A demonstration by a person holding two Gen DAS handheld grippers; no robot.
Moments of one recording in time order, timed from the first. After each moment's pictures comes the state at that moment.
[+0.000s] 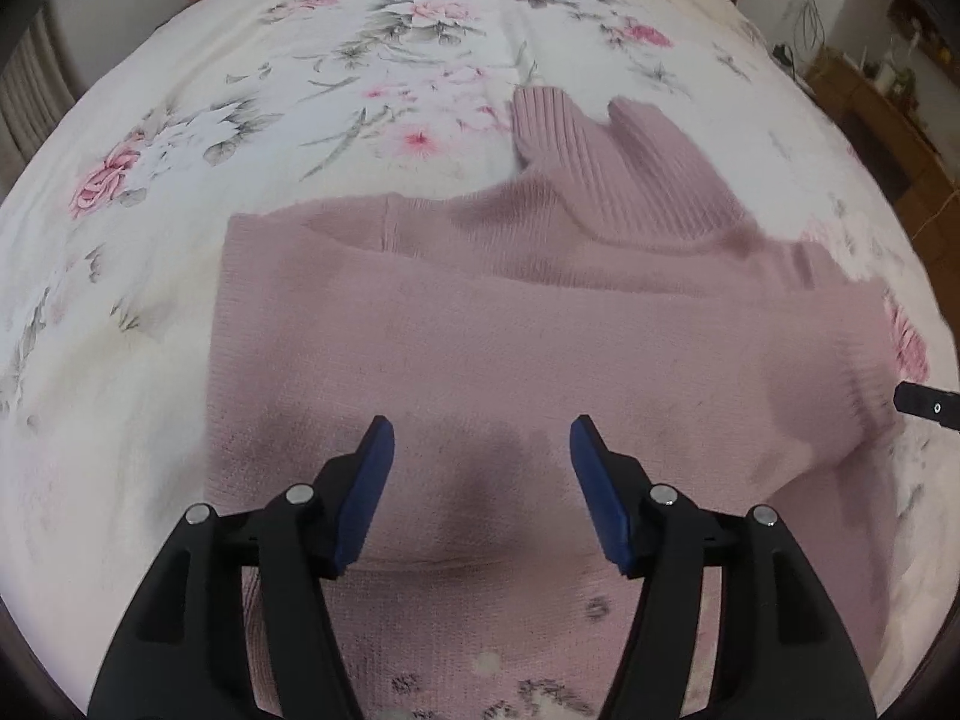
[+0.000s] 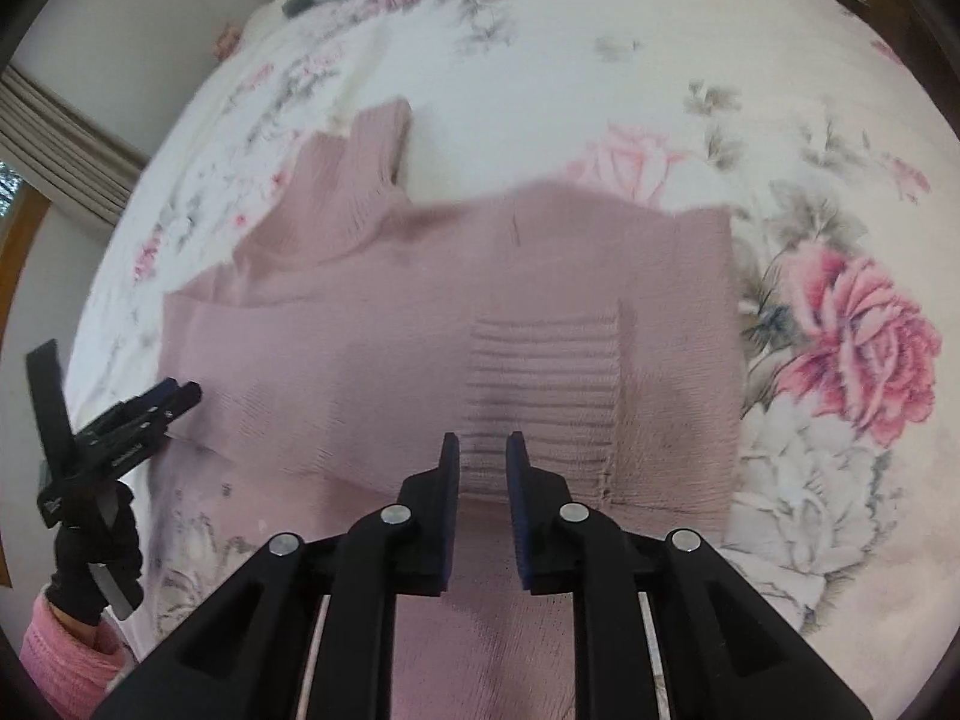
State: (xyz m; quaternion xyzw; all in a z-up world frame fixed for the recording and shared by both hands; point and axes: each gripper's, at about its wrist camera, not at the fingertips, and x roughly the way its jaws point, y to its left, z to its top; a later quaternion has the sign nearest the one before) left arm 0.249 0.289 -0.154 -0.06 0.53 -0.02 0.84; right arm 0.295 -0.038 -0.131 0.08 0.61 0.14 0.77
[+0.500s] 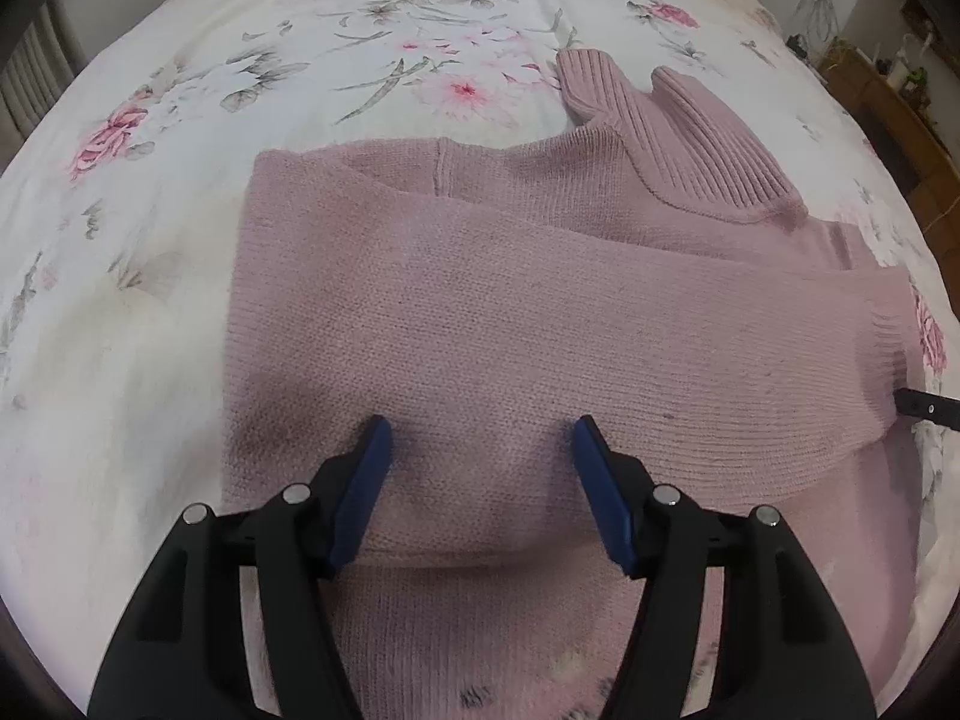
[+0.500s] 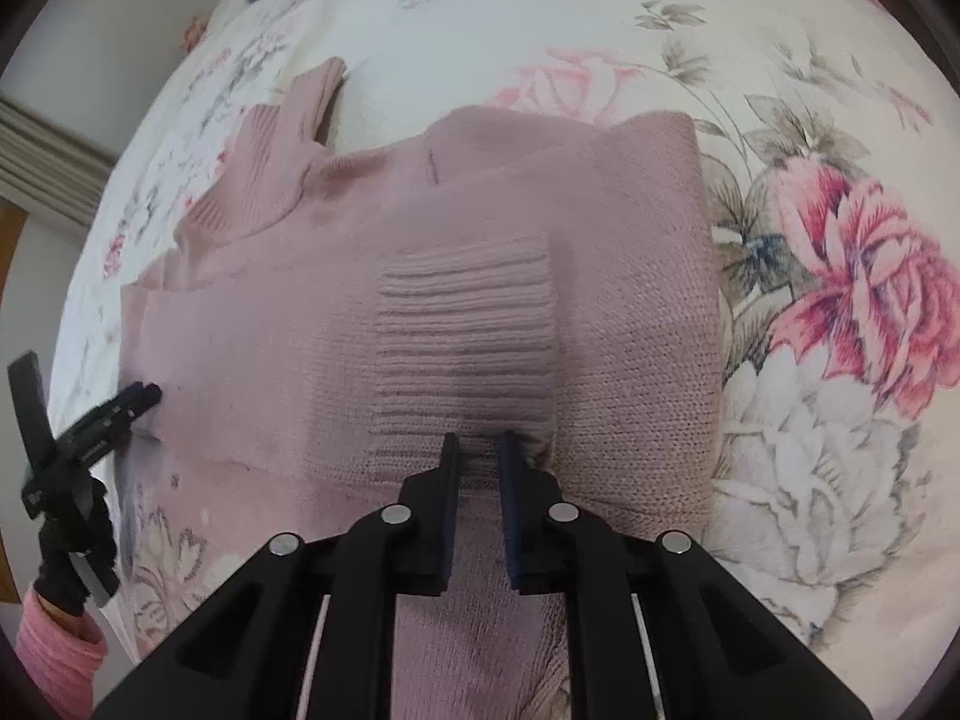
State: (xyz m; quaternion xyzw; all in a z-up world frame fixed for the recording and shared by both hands) left arm 0.250 0.314 -0.171 -0.07 0.55 -0.01 0.83; right arm 0.299 -0.059 -0.162 0.08 0.64 0.13 0.75
